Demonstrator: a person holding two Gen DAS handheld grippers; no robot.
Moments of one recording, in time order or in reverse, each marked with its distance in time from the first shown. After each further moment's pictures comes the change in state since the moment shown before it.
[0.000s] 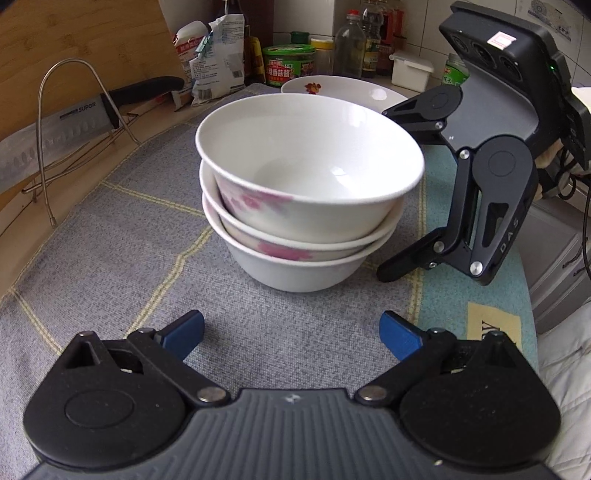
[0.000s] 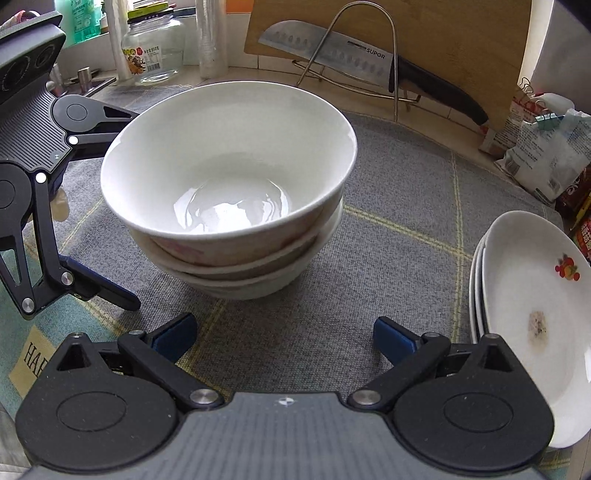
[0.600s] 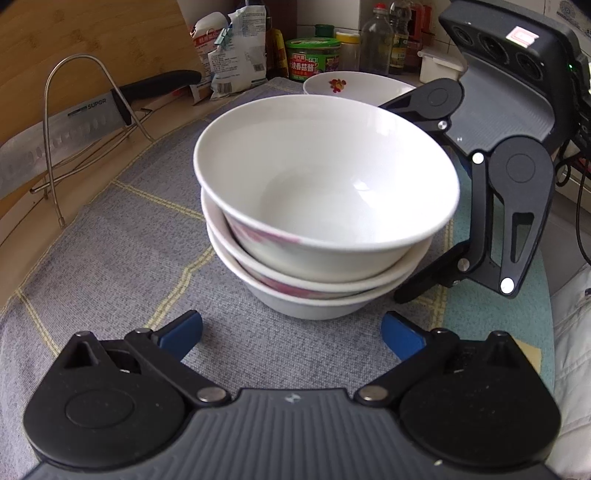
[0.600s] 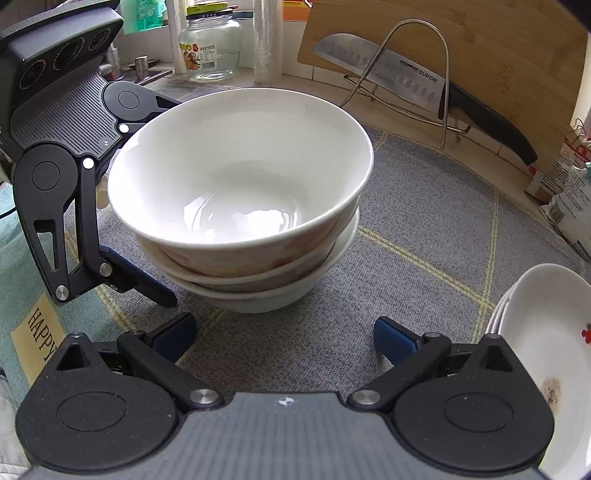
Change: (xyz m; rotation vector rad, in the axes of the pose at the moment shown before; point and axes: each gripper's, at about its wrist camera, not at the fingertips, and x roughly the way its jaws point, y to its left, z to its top) left arm 0.013 -0.005 0.019 -0.052 0.038 0.079; right arm 0.009 -0.018 0.013 -0.196 -0.020 0.163
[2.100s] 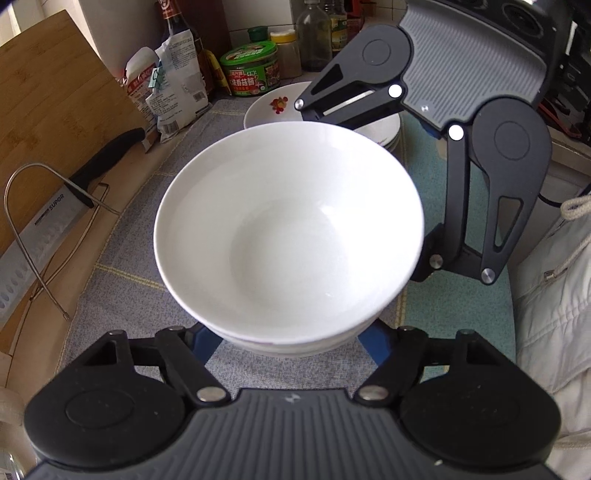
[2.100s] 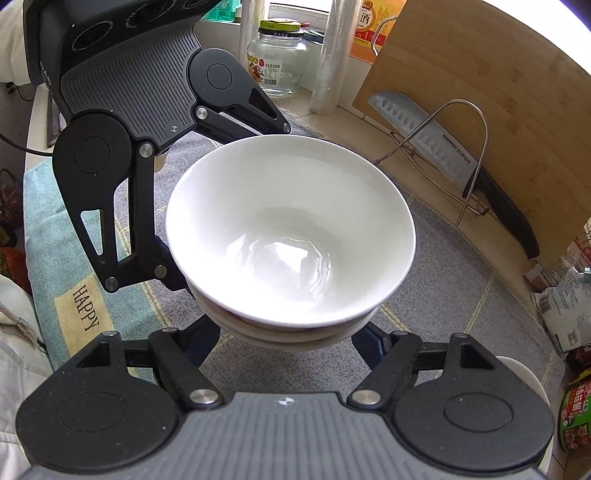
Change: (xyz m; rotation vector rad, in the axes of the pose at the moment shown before) left arm -0.013 -0.022 0.056 0.233 0.100 -0.029; right arm -0.057 0.000 0.027 -0.218 -0.005 0.029
